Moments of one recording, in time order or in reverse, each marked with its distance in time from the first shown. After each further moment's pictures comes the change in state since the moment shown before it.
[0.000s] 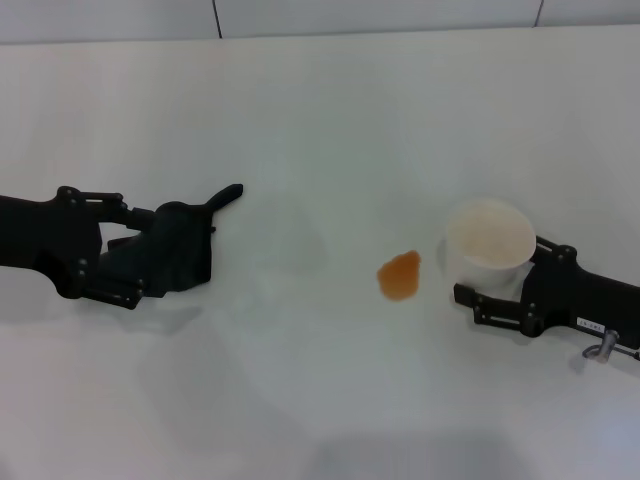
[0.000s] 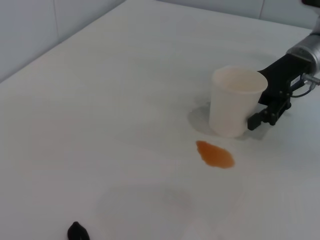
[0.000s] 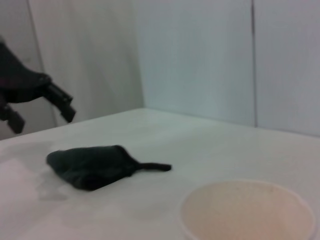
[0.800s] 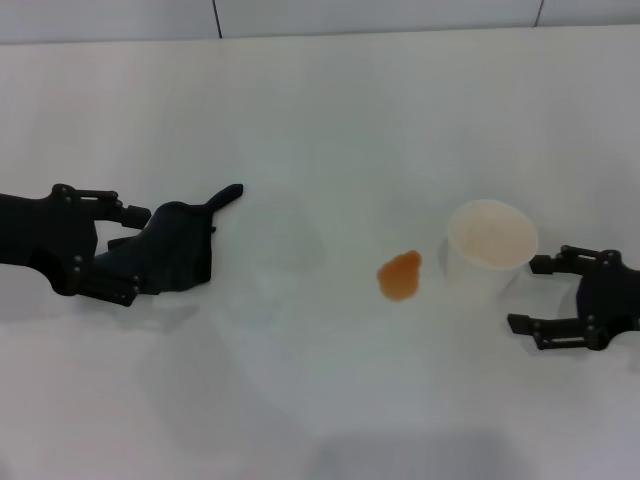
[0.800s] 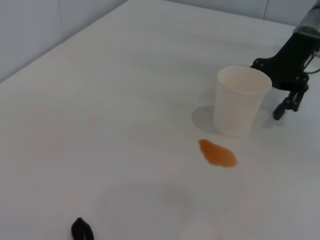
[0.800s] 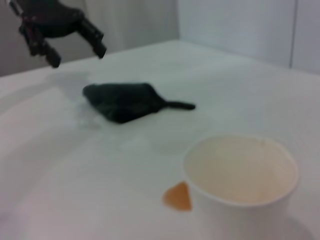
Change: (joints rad) left arm 0.000 0.006 0.000 0.006 0.000 0.004 -0.021; right arm -0.130 -0.032 -0.003 -0.538 -0.417 -0.057 0.471
